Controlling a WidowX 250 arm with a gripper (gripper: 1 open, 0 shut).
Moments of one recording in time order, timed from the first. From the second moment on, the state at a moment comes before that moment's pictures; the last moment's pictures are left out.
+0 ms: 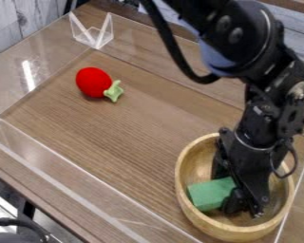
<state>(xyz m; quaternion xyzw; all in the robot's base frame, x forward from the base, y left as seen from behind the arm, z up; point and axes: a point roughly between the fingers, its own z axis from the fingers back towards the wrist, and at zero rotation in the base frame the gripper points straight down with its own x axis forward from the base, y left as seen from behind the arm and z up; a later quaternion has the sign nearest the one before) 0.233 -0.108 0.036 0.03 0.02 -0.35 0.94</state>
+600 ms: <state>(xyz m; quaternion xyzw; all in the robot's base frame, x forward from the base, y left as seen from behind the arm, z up) 0.259 -0.053 0.114 0.08 -0.05 -0.30 0.95</state>
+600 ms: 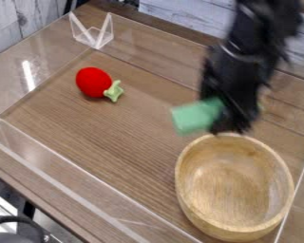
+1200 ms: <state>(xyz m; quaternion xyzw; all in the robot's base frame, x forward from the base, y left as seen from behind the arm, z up) 0.274 -0.051 0.091 0.10 -0.08 -0.23 0.96</state>
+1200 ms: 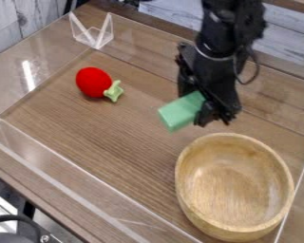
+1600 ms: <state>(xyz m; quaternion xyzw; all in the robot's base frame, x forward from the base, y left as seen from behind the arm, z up) 0.286 -0.041 0.076 0.11 -0.09 -0.16 0.98</state>
